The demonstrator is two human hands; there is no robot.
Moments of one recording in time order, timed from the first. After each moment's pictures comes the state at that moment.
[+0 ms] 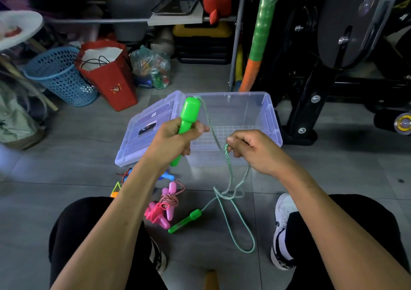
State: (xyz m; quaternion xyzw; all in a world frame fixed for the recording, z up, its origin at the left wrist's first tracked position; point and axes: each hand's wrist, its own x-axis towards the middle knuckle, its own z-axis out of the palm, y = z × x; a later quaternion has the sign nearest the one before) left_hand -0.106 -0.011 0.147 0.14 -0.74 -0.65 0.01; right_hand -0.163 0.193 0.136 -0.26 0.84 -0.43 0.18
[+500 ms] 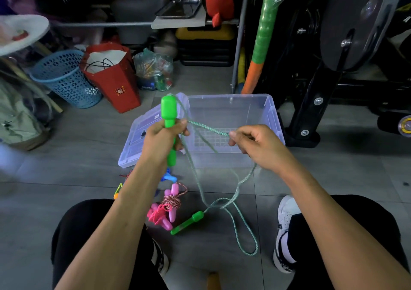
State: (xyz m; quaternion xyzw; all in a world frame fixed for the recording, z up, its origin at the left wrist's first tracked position) left_hand -0.106 -0.024 0.143 0.26 -0.67 -0.69 0.09; right_hand -0.165 0.190 0.144 -0.22 0.82 -0.51 0.16
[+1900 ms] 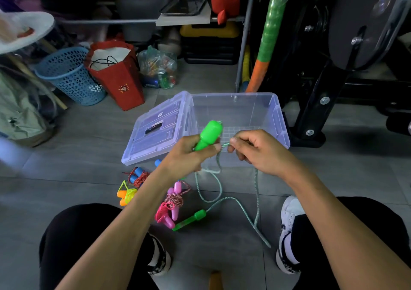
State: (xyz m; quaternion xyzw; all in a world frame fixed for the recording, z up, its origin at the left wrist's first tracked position) left_hand -0.092 -0.001 0.136 0.14 -0.81 -0.56 -0.08; right_hand -0.162 0.184 0.141 -0.27 0.82 -0.45 0.21
